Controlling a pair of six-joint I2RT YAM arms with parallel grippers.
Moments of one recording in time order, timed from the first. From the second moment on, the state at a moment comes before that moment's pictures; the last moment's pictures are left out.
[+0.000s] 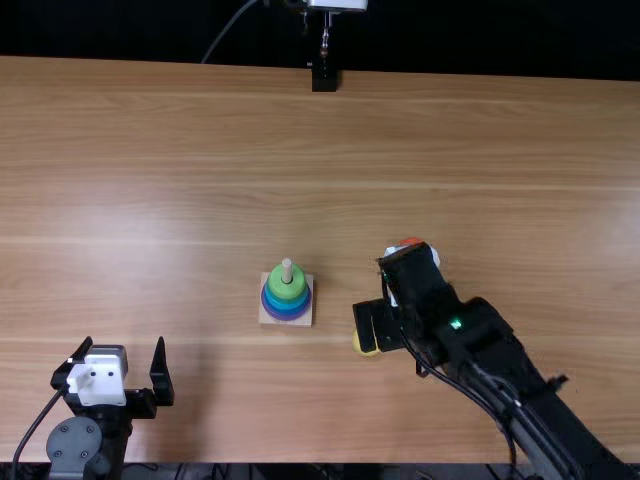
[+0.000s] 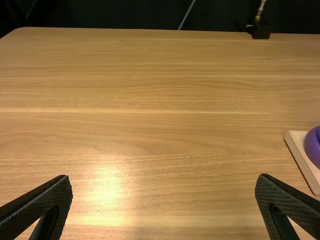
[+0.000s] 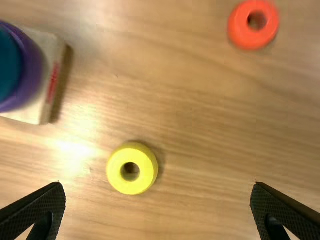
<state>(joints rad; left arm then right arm) -0.03 0.01 0.11 -0.41 -0.02 -0.06 0.50 1.43 1.02 -0.78 0.07 0.24</state>
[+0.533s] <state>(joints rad) -0.03 0.01 0.11 -0.41 -0.02 -0.06 0.54 1.60 1.02 -0.77 0.07 0.26</state>
